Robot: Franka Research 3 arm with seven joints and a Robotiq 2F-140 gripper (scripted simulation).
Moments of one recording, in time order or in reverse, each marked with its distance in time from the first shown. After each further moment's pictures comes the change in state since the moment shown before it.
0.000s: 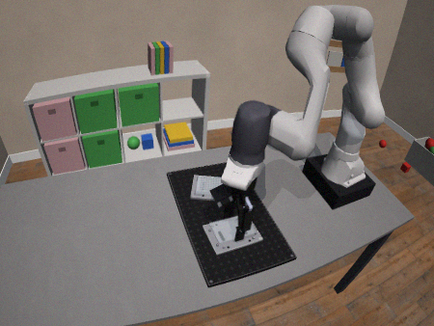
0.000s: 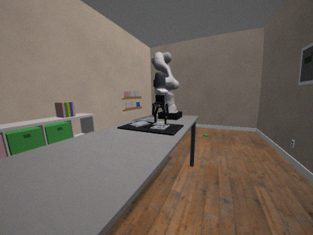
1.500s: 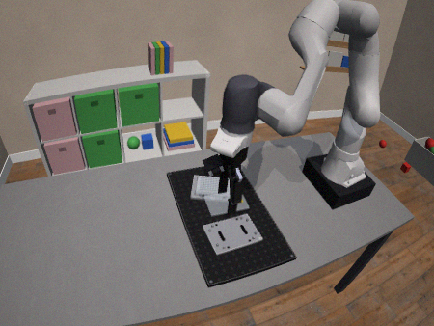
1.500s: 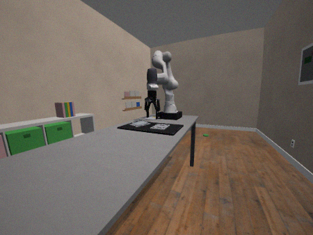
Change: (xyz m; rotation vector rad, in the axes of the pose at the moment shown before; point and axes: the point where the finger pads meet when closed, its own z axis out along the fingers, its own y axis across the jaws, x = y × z) arm -0.007 0.079 -0.039 -0.018 -0.011 0.069
